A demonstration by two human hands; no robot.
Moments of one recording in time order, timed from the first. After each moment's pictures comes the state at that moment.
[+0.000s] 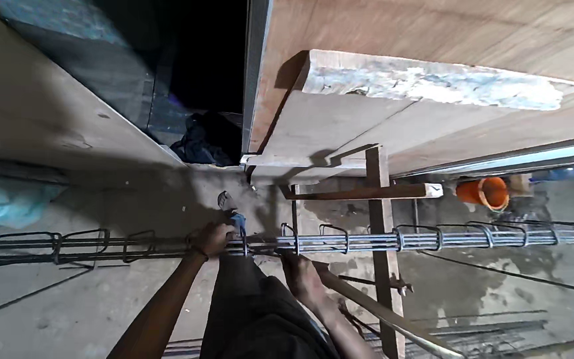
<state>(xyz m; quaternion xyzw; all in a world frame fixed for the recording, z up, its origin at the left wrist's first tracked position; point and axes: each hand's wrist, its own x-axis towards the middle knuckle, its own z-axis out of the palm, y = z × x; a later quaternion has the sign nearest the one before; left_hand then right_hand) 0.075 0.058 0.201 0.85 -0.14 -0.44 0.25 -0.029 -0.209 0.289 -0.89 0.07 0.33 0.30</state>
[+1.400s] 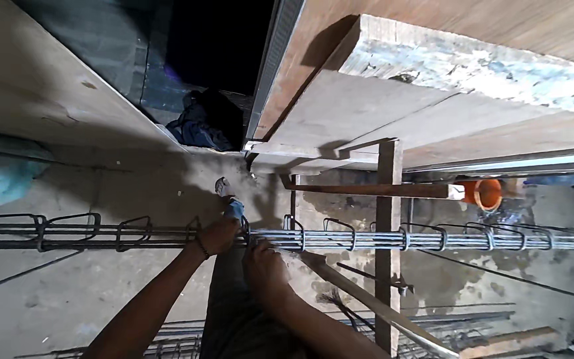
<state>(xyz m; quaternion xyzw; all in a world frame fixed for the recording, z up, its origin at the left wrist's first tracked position) 0.072 0.053 0.197 0.81 -0.24 -0.49 0.19 0.025 -0.070 0.323 -0.85 -0.04 0.52 -0.06</state>
